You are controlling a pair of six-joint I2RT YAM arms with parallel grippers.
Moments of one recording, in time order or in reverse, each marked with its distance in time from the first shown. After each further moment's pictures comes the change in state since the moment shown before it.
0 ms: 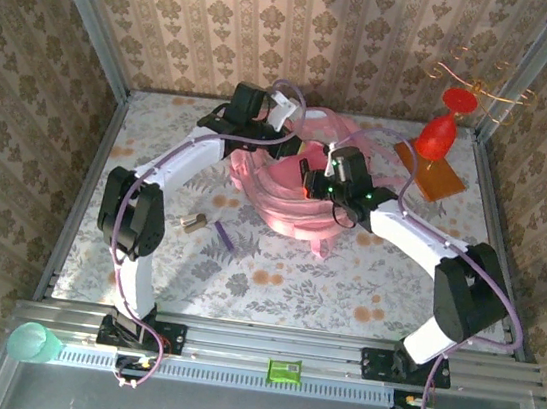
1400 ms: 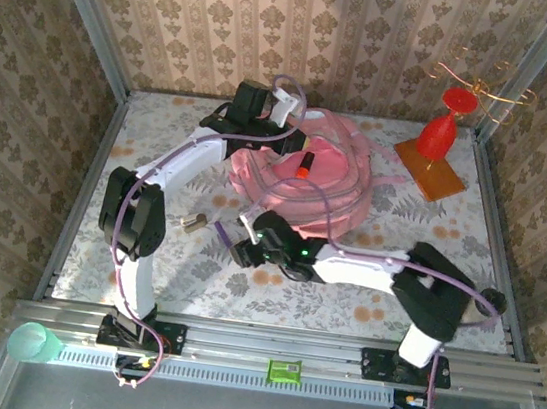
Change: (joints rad) left arm -0.013 0.003 0.005 0.051 -0.022 -0.101; right arm 0.515 0.165 -0.093 0.175 0.142 -0.285
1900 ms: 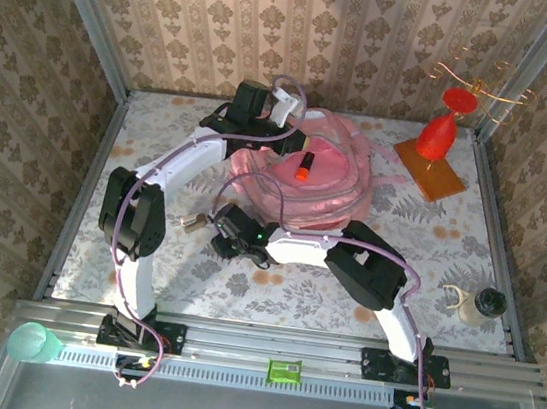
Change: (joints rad) left arm 0.000 0.000 0.000 -0.002 -0.001 0.009; right arm 0.008 0.367 0.377 -0.165 0.066 -0.019
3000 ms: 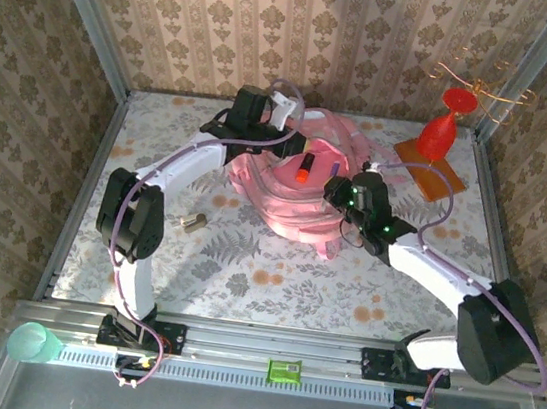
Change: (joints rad) left arm -0.013 -0.021 -0.077 0.093 -0.004 -0.080; right arm -0.528 -0.755 -0.576 0.256 -0.036 0.789
